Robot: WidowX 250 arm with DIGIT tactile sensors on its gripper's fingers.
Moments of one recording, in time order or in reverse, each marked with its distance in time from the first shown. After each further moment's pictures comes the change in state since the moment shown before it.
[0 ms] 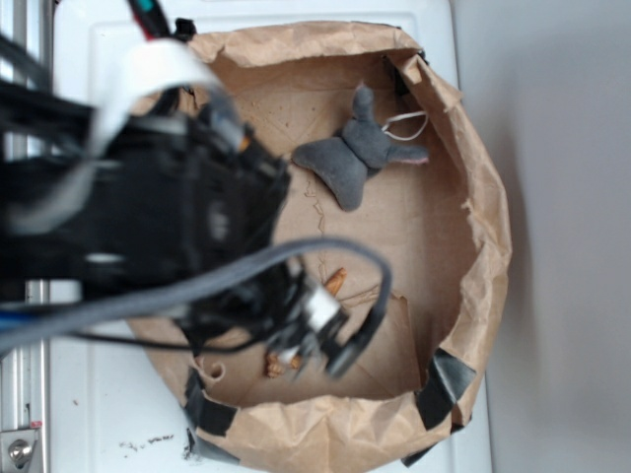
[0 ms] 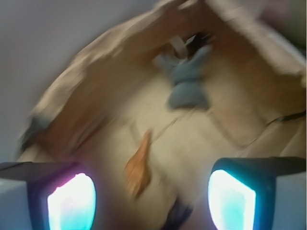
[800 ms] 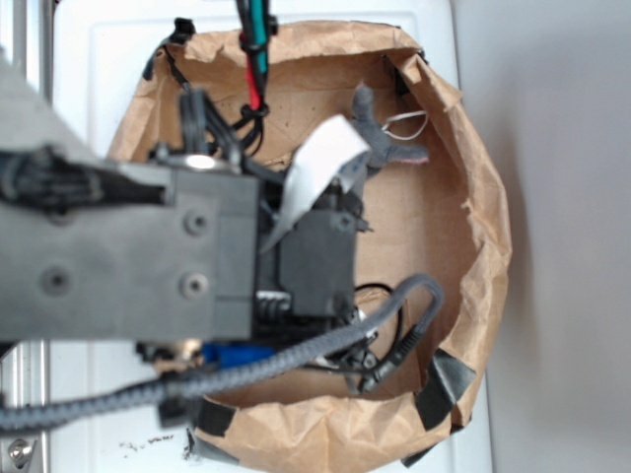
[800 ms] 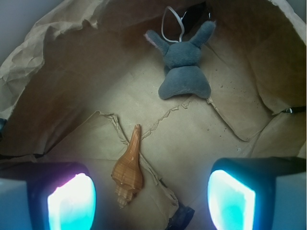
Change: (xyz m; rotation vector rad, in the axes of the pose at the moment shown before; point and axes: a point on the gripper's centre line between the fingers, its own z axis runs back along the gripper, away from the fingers) arm 0.003 -0.002 -0.028 0.072 0.120 0.015
